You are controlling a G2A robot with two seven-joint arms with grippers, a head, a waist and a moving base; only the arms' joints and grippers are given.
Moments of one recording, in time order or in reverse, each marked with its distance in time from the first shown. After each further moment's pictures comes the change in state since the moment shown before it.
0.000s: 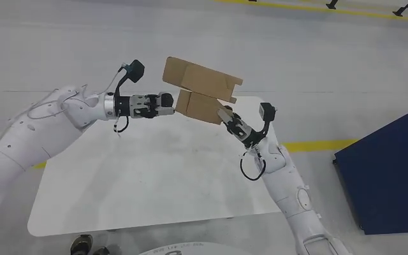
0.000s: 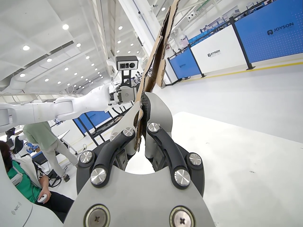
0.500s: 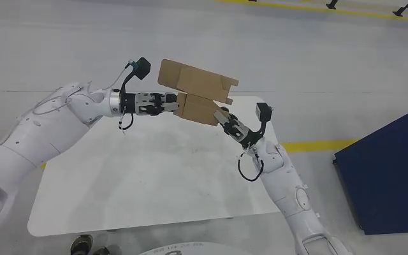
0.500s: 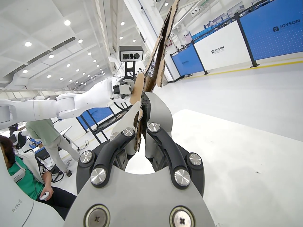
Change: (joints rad) left arm 0.026 -0.065 -0.089 0.062 -0.062 0.000 -0.153; right arm 0.009 0.000 -0.019 -0.004 -0.005 0.000 0.010
